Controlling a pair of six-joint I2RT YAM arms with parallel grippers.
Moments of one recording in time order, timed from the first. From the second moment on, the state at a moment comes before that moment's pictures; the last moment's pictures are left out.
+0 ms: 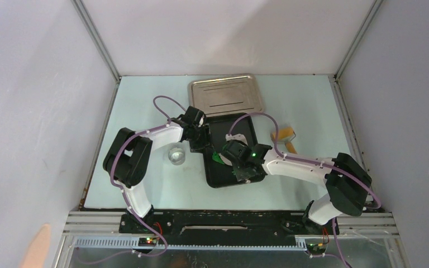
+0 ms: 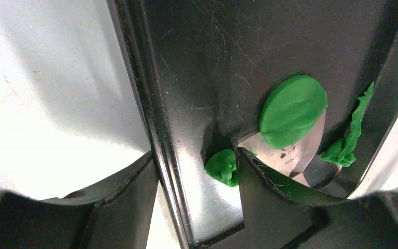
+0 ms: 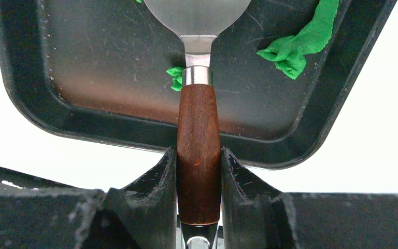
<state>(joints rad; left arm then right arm) -0.49 1.80 1.08 -0.39 0.19 -0.65 1.04 1.54 1.00 -0.68 0.29 0.63</state>
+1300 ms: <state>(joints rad) -0.49 1.80 1.08 -0.39 0.19 -0.65 0.95 1.70 1.10 -0.65 0.16 0.51</state>
